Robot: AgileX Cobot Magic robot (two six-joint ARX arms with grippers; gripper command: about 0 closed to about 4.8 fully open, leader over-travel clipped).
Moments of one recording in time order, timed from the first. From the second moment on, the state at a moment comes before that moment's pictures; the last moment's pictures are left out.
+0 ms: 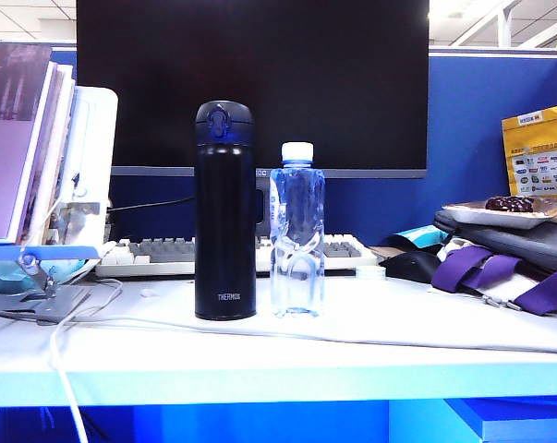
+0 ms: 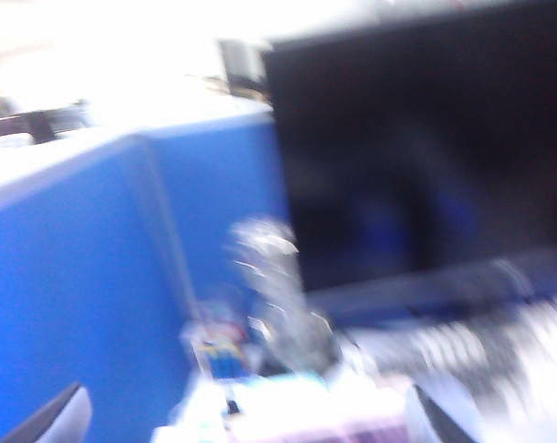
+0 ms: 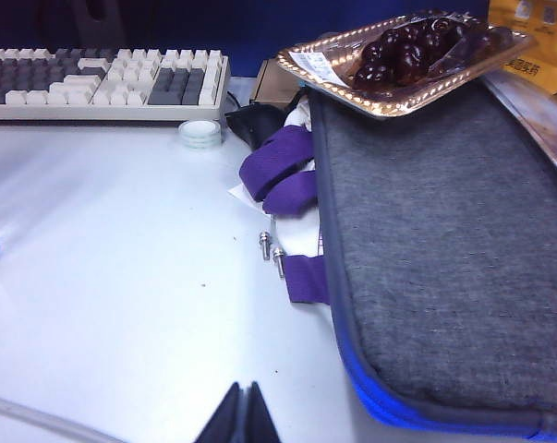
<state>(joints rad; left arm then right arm) -0.75 0.54 1.05 -0.26 -0.84 0.34 0.06 0.00 0.01 -0.16 -0.05 -0.02</state>
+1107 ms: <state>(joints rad) 0.00 0.08 0.36 0.05 0.02 -0.02 0.06 0.00 0.01 -0.16 -0.05 -0.02</state>
